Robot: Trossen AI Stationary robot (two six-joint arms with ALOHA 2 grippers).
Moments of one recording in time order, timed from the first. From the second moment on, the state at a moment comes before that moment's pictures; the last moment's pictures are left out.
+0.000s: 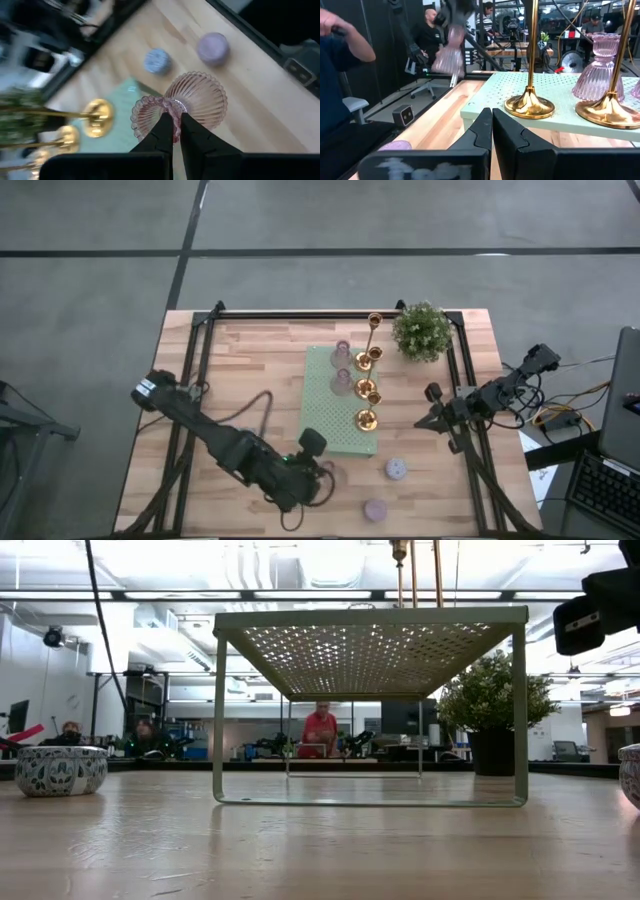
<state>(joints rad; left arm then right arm) -0.58 1.79 1.81 -0.82 -0.44 0.26 0.60 0.05 0.01 0.05 0.31 0.08</state>
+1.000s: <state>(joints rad) -0.29 1.74 1.78 -0.85 -0.48 0.43 0.60 0.05 0.01 0.06 0.32 0.09</state>
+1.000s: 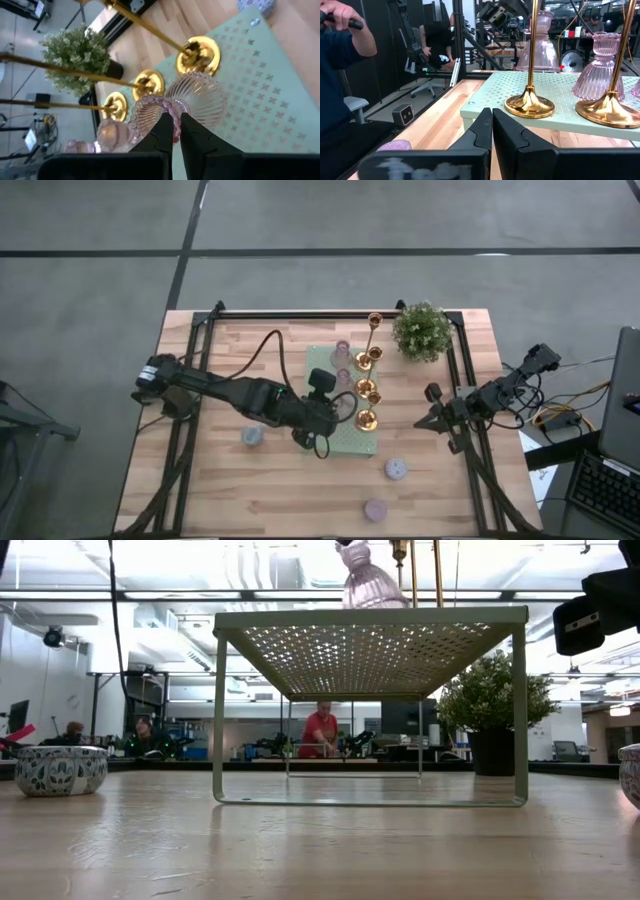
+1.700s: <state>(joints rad) -0.27 1.75 1.70 -0.79 -0.47 0.45 0.60 0.06 0.01 0.06 0.32 0.08</state>
